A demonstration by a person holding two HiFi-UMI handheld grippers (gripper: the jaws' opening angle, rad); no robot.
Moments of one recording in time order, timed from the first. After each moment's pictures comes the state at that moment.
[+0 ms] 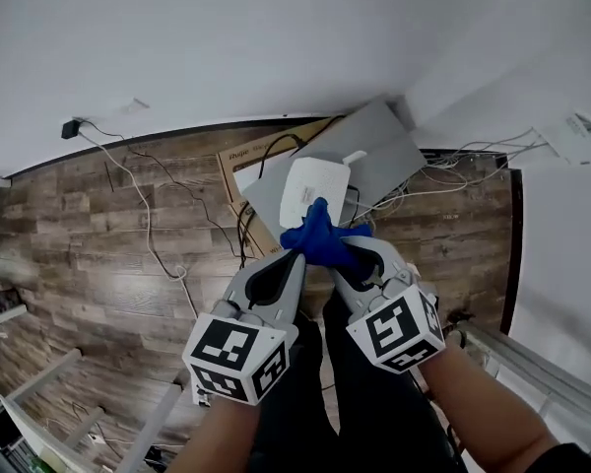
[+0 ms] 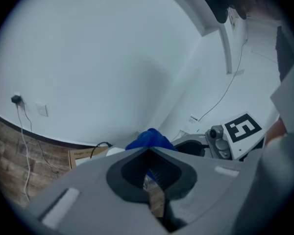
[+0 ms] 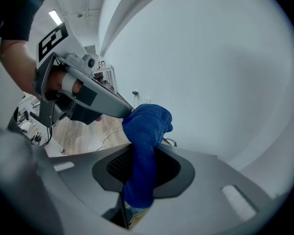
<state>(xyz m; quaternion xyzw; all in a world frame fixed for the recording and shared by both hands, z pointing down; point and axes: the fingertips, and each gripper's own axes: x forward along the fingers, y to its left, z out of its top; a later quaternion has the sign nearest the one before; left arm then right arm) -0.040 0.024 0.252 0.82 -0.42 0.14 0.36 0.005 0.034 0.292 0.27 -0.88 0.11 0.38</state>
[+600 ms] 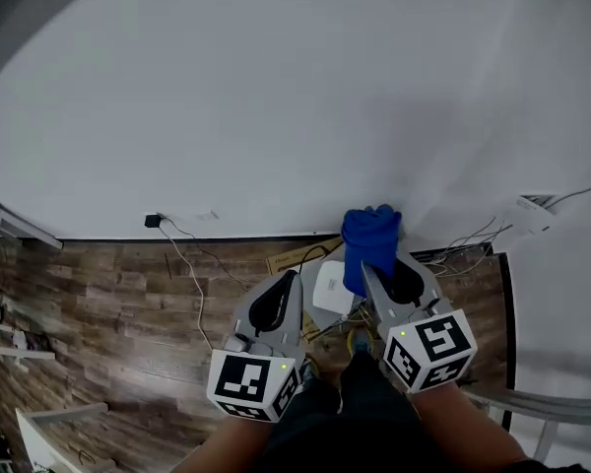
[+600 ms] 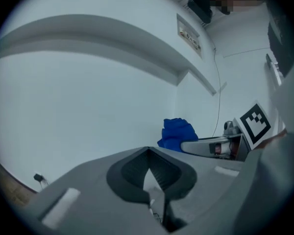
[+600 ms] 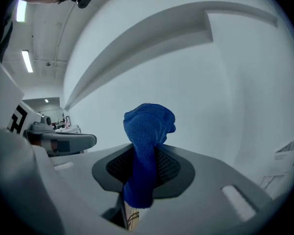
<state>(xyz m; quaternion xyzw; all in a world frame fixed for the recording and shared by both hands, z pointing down) -0.110 0.017 -0.069 0.84 -0.52 0.04 0.13 0.005 -0.005 -0.057 0.50 -0.85 0.13 0.10</state>
